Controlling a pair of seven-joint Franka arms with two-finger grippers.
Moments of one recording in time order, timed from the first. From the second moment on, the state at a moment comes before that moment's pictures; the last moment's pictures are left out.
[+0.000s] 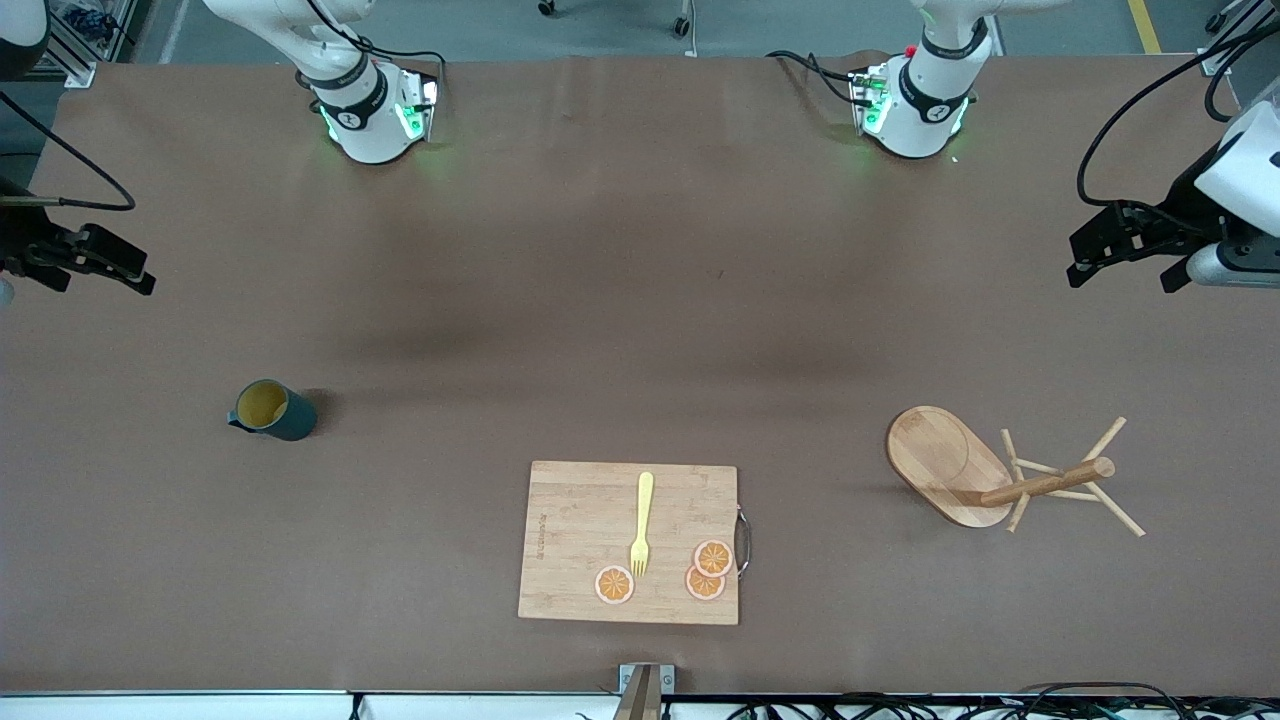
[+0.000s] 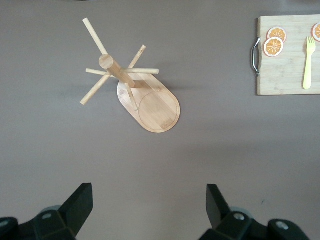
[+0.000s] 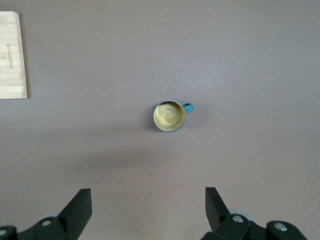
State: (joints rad) left arm 0.01 -0.02 -0.09 -1.59 -0.03 1.67 -0.02; right arm -0.01 -0.04 -0.06 -1.67 0.00 1.65 -0.01
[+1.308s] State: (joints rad) left arm 0.01 -0.02 -0.09 -1.59 -0.03 1.67 -0.02; right arm -0.01 0.35 -0.06 -1.72 0.00 1.92 -0.06
